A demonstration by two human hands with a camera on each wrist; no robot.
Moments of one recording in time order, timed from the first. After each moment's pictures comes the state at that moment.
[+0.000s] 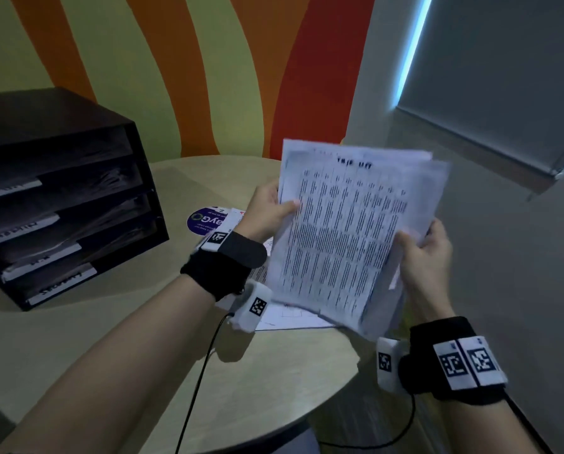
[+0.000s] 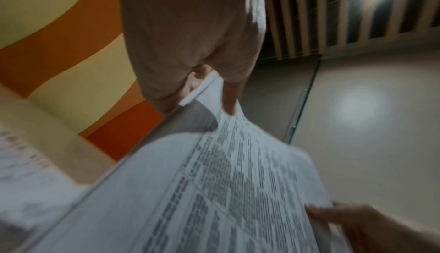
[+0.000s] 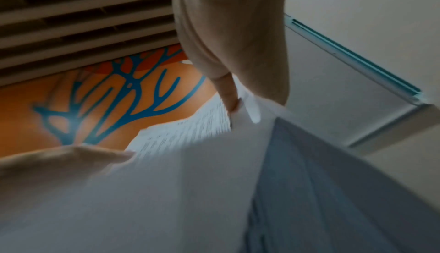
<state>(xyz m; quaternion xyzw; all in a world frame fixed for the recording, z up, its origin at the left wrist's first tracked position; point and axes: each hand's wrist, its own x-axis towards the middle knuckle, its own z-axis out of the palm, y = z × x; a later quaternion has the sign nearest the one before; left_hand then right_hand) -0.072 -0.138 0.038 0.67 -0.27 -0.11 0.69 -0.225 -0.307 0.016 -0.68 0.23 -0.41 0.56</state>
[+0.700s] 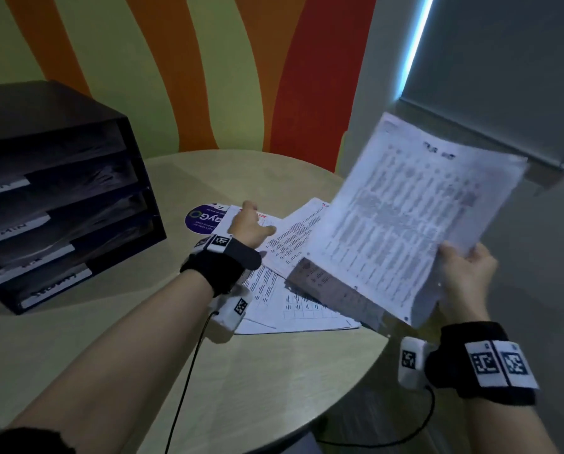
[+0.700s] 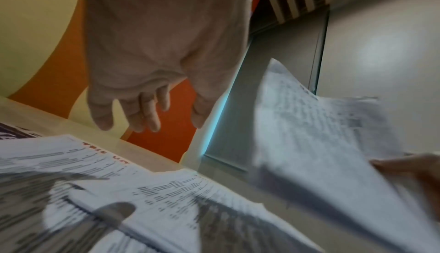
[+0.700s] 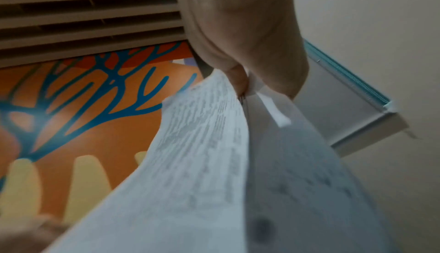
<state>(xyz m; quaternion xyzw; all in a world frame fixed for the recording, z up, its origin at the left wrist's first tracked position) 0.006 -0.134 -0.044 0.89 -0.15 -0.06 0.43 -0.228 -0.355 -0.001 -0.61 0.34 -0.45 0.55</state>
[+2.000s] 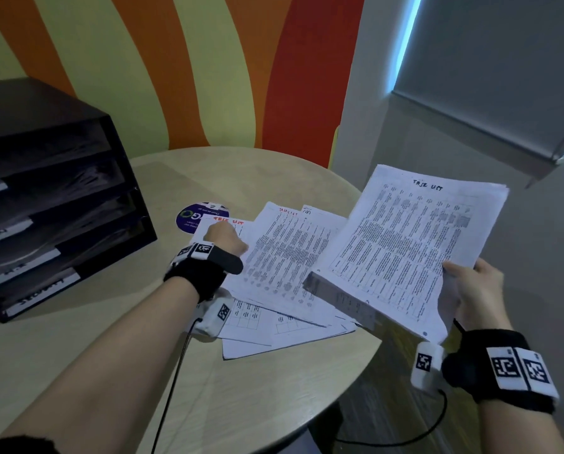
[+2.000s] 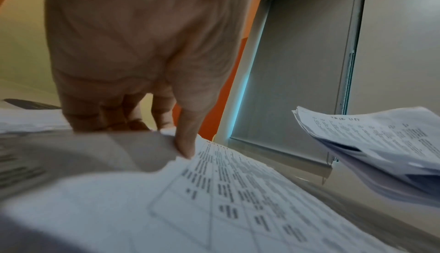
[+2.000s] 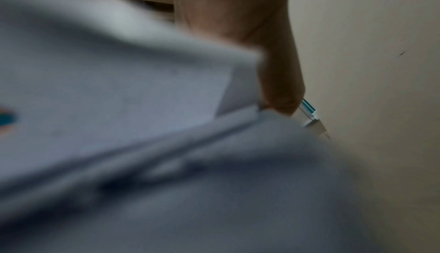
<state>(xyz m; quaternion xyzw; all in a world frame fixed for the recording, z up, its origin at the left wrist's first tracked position) 0.013 -0.113 -0.064 0.96 -0.10 -0.05 0.24 -0.245 -0.401 -0.033 -0.58 0.42 -0.35 0.61</state>
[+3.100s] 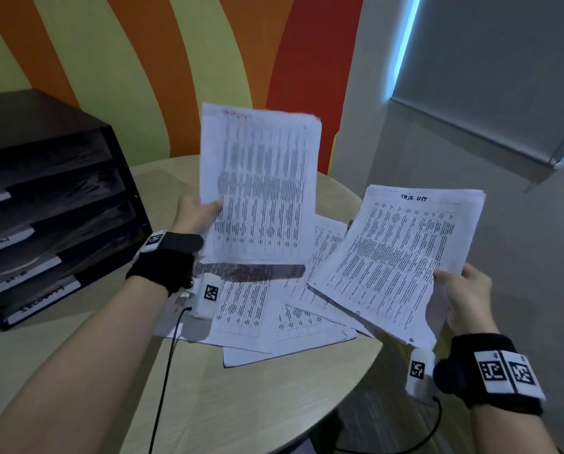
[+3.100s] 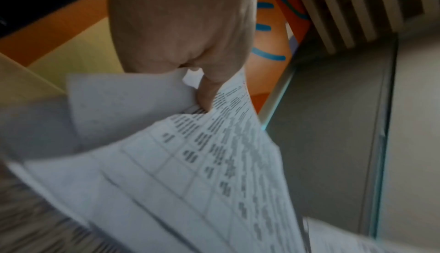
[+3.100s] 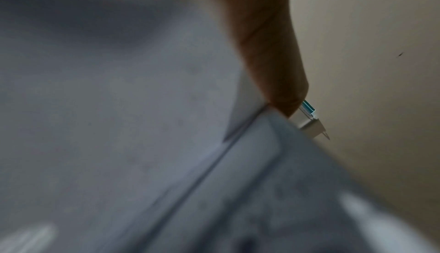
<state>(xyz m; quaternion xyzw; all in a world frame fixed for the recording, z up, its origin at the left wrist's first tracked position) 0.013 -0.082 -0.003 0.73 -0.07 -0.03 0.68 -0.241 -0.395 -0.038 -0.61 0.43 -0.33 0.58</state>
